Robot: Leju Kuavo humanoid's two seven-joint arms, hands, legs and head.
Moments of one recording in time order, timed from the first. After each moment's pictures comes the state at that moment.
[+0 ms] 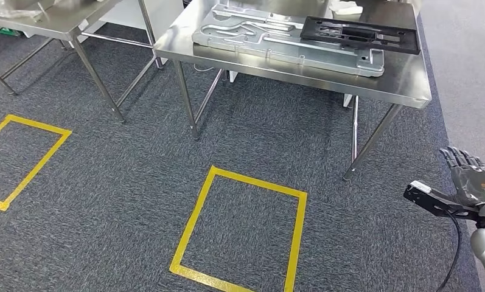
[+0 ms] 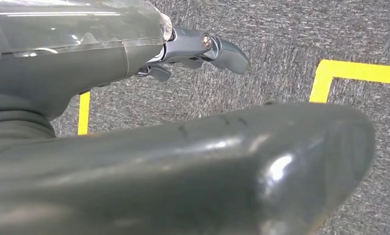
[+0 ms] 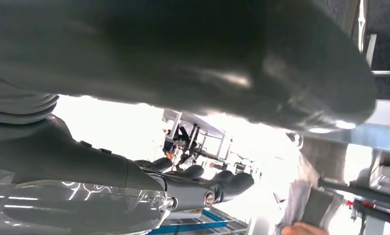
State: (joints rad) left arm -0.03 -0.12 0.69 -0.19 -0.54 0.09 -0.41; right arm -0.43 -0.62 0.18 -0.97 0.95 -0.32 -0.15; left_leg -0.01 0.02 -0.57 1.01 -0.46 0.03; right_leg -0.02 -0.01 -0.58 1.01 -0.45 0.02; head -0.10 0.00
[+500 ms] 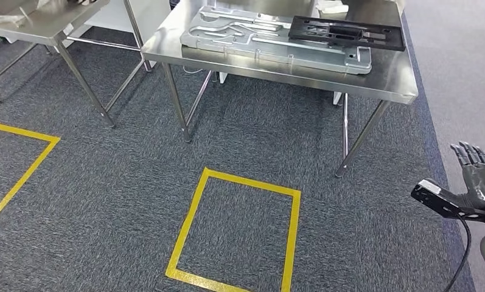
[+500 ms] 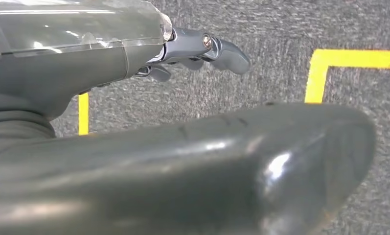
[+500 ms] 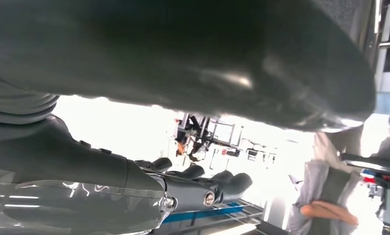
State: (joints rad) left arm -0.02 -0.11 0.70 -0.19 -0.56 0.09 -0.42; right arm -0.31 -0.65 0.09 -1.15 0.93 -0.33 -0.13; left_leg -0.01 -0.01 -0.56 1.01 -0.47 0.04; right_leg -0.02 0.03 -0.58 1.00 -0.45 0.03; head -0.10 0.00
